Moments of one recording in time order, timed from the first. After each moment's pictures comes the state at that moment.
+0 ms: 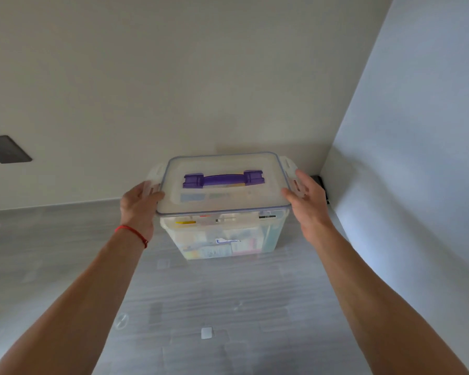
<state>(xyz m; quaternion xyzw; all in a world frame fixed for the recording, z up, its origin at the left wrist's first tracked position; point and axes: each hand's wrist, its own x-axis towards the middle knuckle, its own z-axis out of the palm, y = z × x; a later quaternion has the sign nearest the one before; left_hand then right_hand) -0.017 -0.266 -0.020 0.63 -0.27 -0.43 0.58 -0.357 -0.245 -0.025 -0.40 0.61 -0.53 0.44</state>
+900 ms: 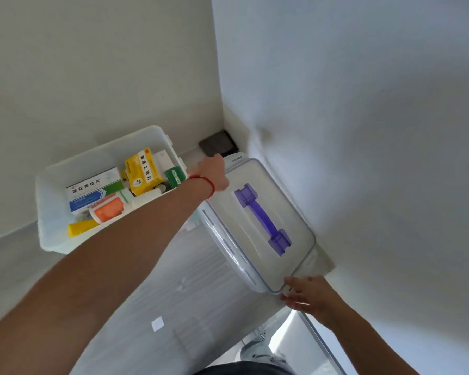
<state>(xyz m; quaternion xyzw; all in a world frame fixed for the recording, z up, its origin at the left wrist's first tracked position) -0.346 -0.270 -0.040 0.51 -0.84 -0.16 -0.08 -0.457 0.044 -0.161 0.03 0.70 -0.40 0.59</state>
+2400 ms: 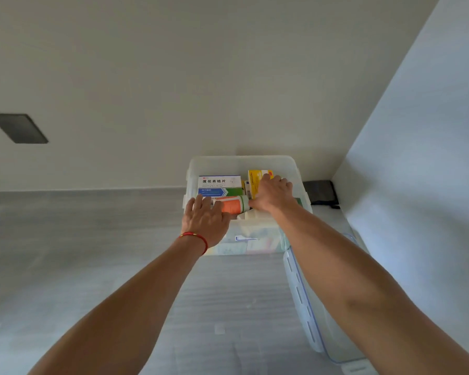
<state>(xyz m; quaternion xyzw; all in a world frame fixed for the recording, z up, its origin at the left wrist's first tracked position) -0.068 -0.241 -0.060 0.66 -0.75 -0.03 0.03 -0.250 -0.325 -0.051 -0.67 0.74 0.03 0.10</state>
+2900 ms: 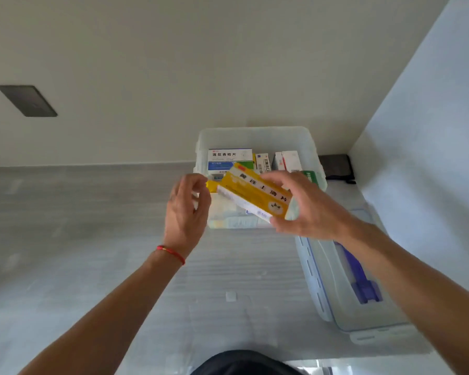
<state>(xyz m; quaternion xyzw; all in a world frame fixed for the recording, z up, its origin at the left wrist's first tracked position) -0.026 -0.169 -0.040 0.58 -0.63 -0.19 0.48 -0.300 -0.187 0.003 -0.82 0.45 -0.19 0.29</state>
